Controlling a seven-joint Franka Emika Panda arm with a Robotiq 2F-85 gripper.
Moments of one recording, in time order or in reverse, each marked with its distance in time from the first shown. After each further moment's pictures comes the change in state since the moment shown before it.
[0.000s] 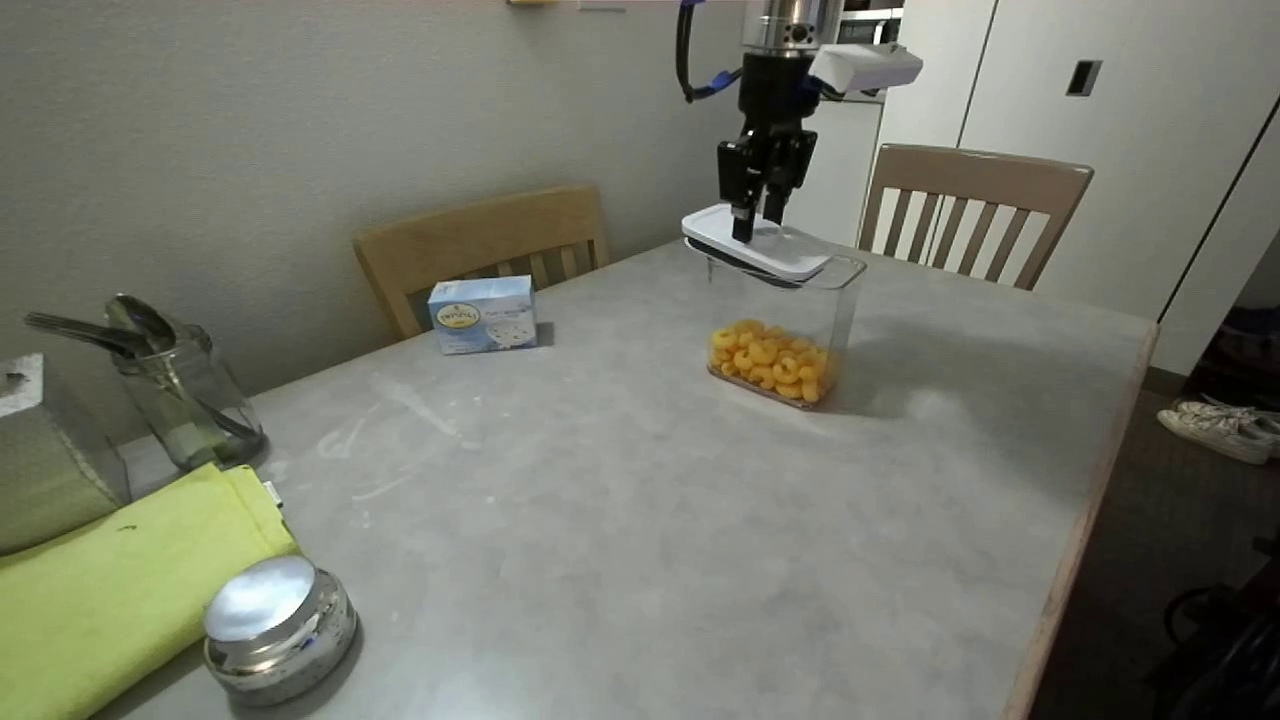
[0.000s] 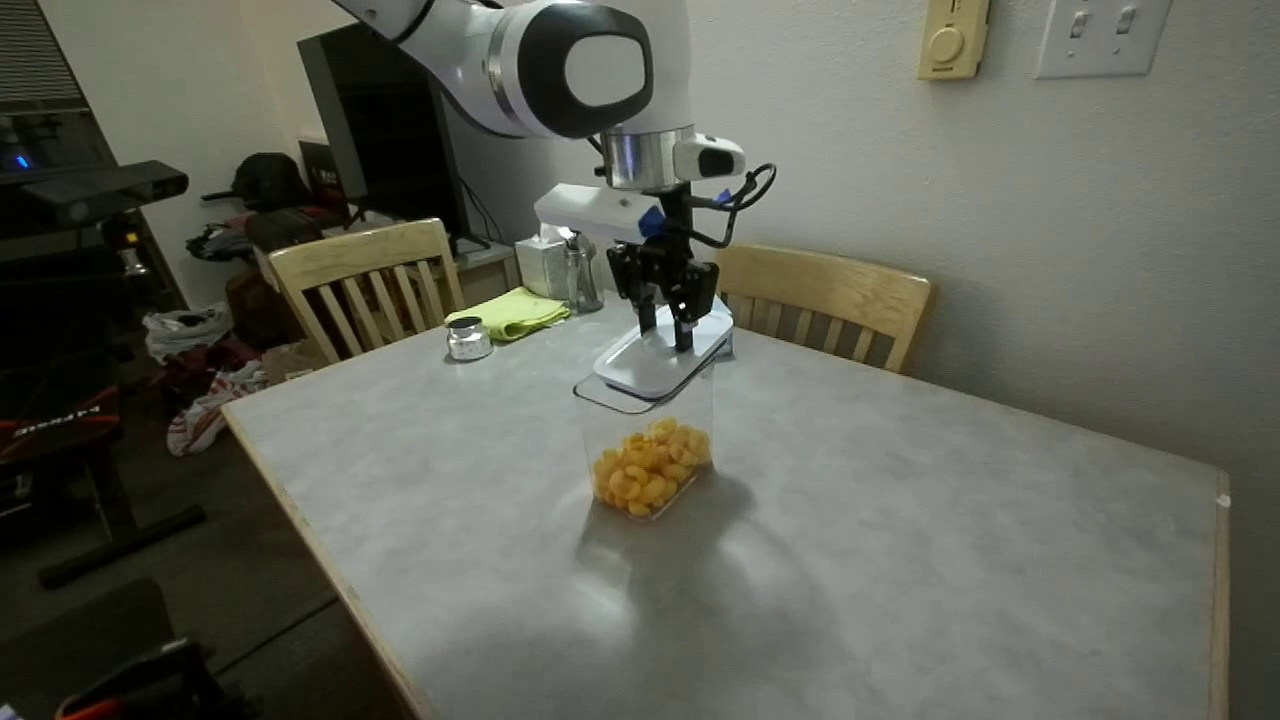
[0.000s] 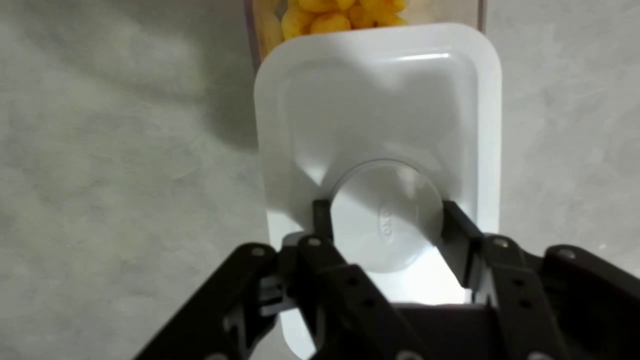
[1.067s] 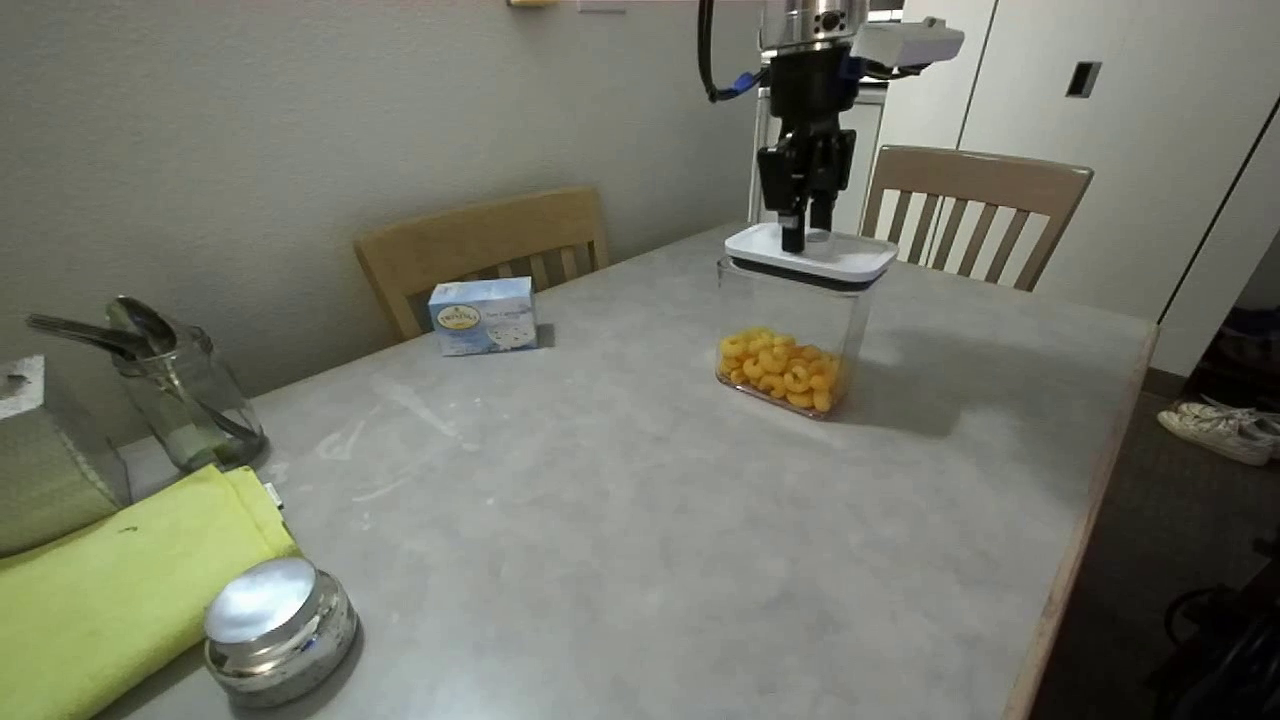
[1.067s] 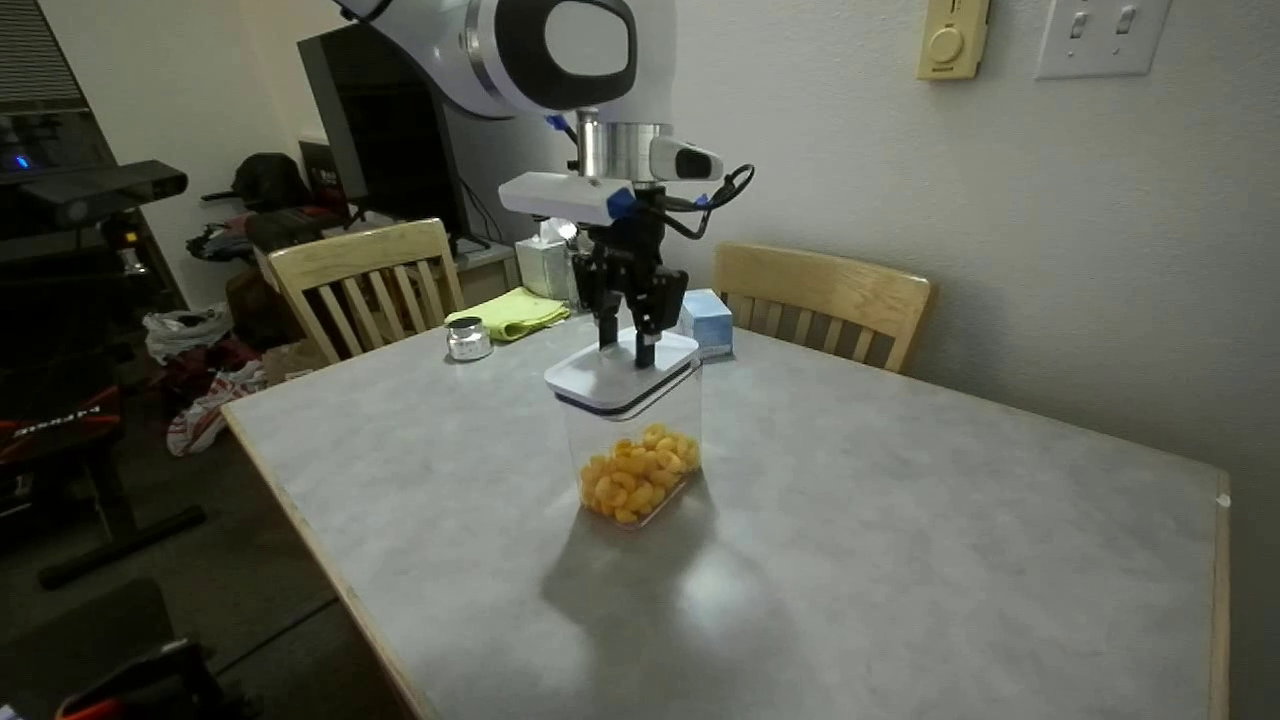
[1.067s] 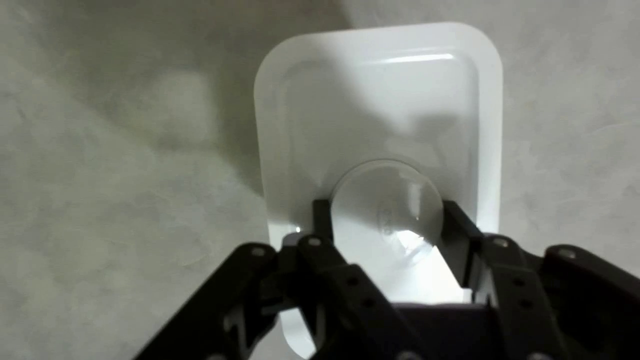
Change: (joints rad) arm 0.004 -0.063 -0.001 -0.046 -0.043 -0.195 0.001
